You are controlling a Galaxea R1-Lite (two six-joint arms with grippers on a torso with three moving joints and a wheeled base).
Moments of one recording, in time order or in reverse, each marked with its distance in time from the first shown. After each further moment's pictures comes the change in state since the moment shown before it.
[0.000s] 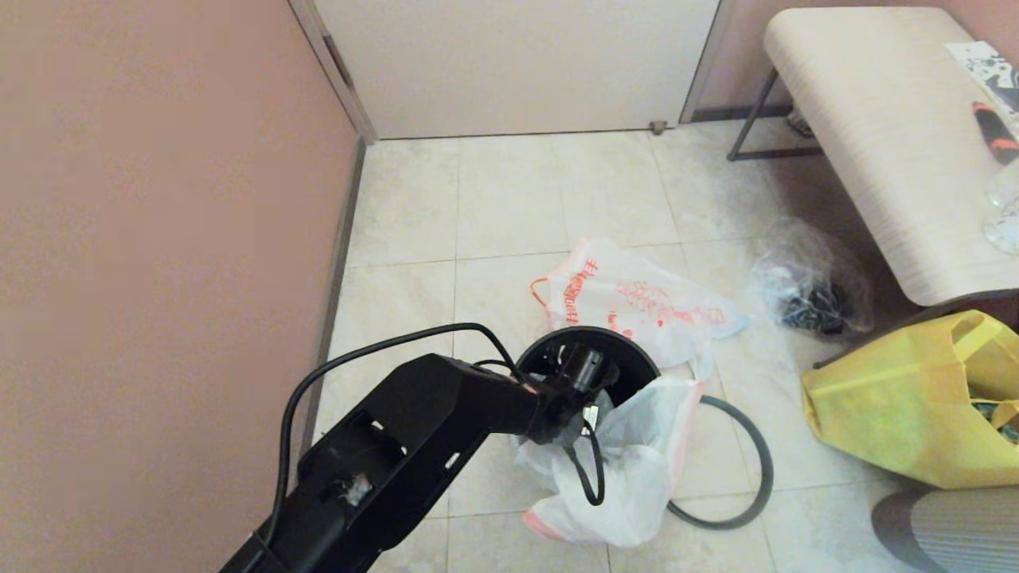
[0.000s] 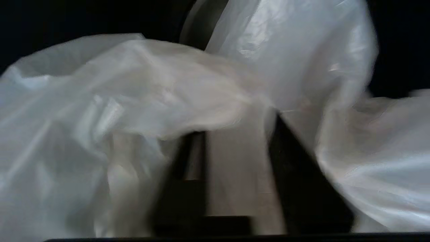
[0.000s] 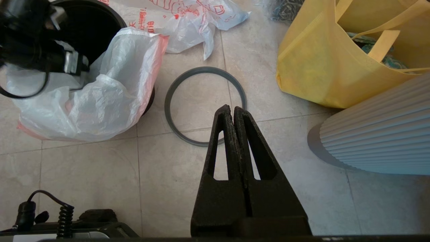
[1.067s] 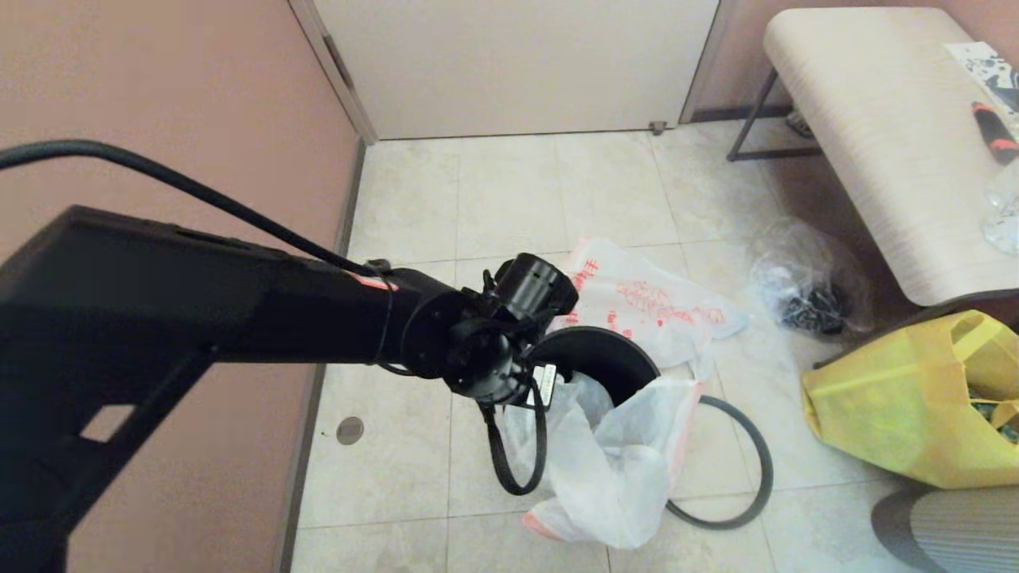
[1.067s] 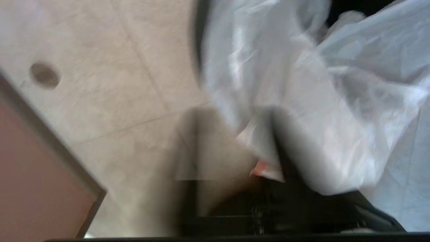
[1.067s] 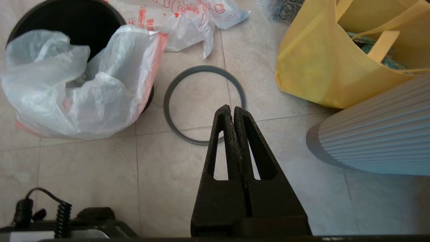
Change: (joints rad) left arm -0.018 -0.640 0.436 0.290 -0.036 -0.065; right arm 0.000 0.000 0.000 0.005 0.005 -0.012
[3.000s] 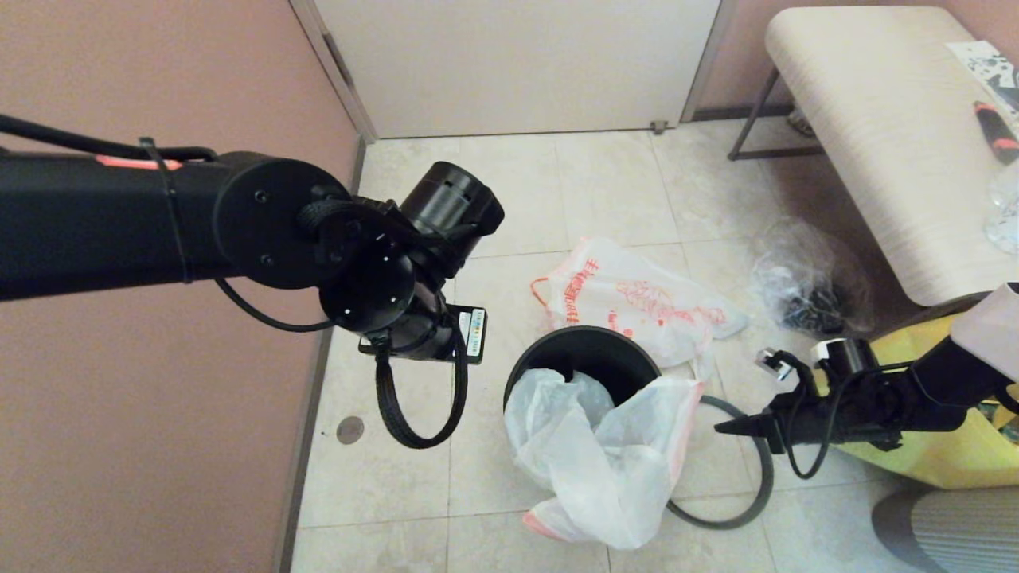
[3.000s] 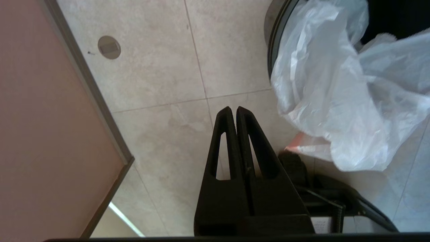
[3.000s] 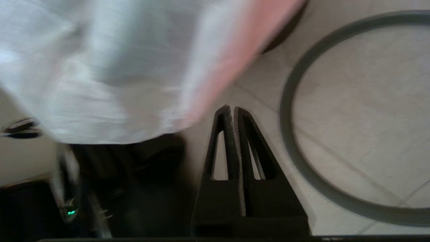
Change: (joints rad) left arm 0.058 -0.183 -0.111 0.309 0.072 -0.072; right arm -0.101 2.346 -1.098 -0.324 0.906 -0.451
